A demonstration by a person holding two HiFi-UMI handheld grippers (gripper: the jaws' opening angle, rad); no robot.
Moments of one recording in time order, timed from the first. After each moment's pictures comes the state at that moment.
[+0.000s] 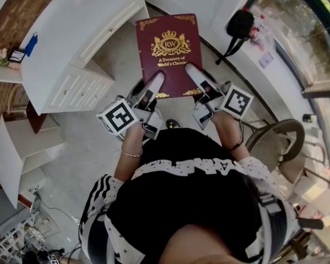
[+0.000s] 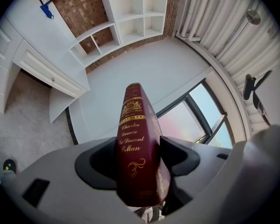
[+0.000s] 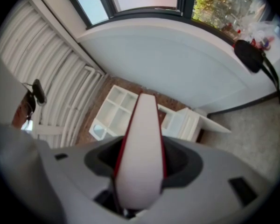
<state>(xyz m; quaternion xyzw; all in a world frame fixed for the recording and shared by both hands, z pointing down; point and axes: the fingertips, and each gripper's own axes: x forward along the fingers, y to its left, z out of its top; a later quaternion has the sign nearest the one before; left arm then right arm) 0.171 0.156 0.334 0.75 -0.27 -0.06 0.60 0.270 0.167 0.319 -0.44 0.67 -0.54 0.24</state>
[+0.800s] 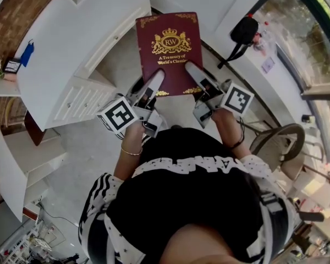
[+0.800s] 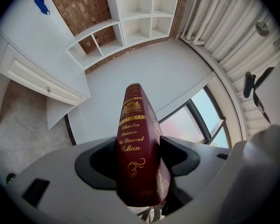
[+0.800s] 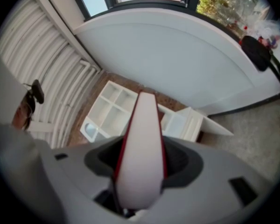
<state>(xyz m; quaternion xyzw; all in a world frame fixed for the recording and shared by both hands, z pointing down) 0.112 0.054 0.367 0.75 -0.25 -0.07 0.62 0.208 0.067 0.350 -0.46 0.67 -0.54 0.22</state>
